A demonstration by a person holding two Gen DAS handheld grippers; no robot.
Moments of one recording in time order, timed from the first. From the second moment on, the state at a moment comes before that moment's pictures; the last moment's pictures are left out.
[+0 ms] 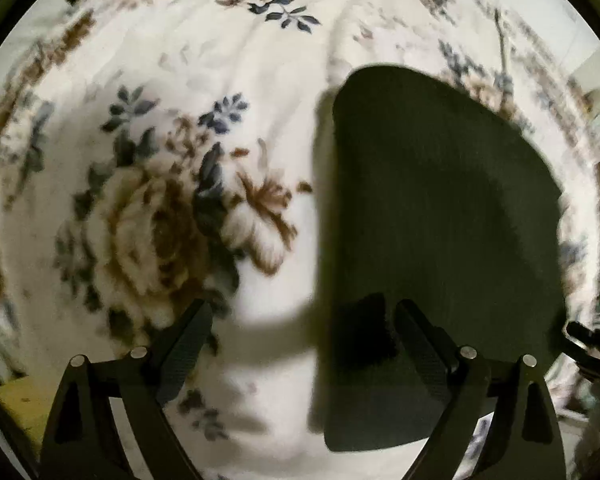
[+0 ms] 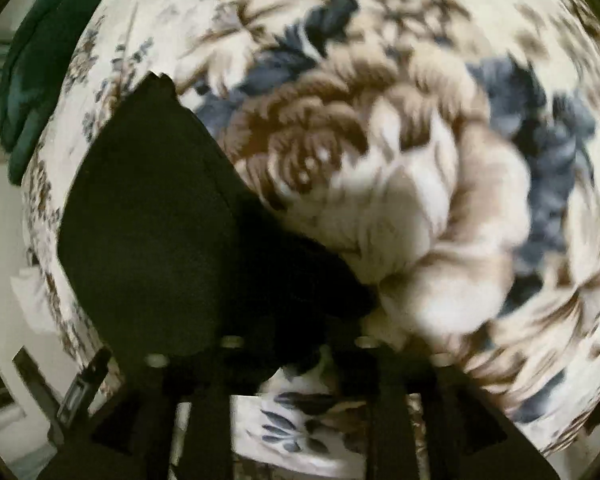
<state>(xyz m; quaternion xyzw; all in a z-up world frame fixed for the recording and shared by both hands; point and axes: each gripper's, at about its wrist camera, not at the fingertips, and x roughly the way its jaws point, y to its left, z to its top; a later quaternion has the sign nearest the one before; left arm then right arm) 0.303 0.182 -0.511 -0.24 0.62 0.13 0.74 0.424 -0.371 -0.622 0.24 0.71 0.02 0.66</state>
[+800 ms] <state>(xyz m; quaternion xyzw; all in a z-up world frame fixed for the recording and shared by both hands) 0.368 0.157 -0.507 -0.32 0.53 -0.04 0.79 0.506 -0.311 -0.689 0.32 0.68 0.30 0.58</state>
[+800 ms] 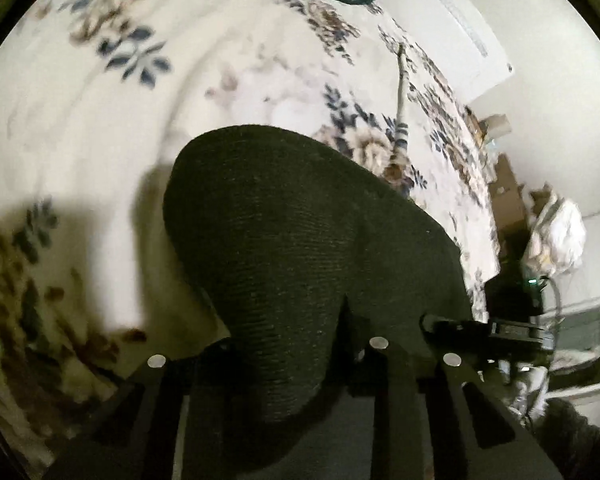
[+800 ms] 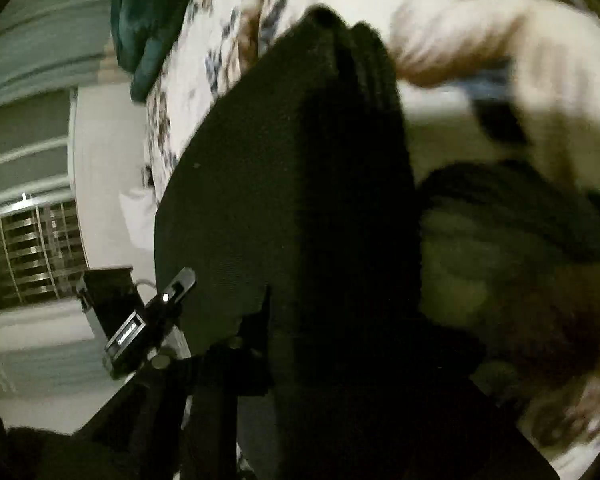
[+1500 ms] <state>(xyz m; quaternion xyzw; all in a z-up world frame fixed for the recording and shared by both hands) 0.635 0.091 -0.497 -0.14 0.58 -0.16 0.78 0.615 -0.410 -0.598 0.38 0.58 0.16 0.70</state>
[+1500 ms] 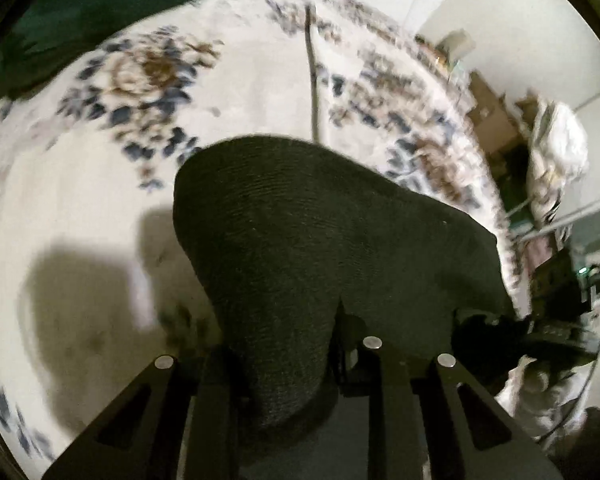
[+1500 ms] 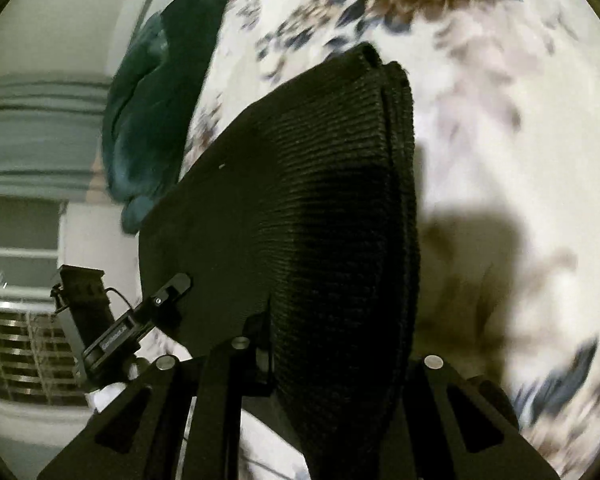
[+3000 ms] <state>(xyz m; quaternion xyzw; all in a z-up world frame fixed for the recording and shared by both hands) 0.314 0.055 -0.104 -0.01 0.44 0.03 0.90 0.288 -0.297 -0.154 0.01 0.43 -0.15 0.89</state>
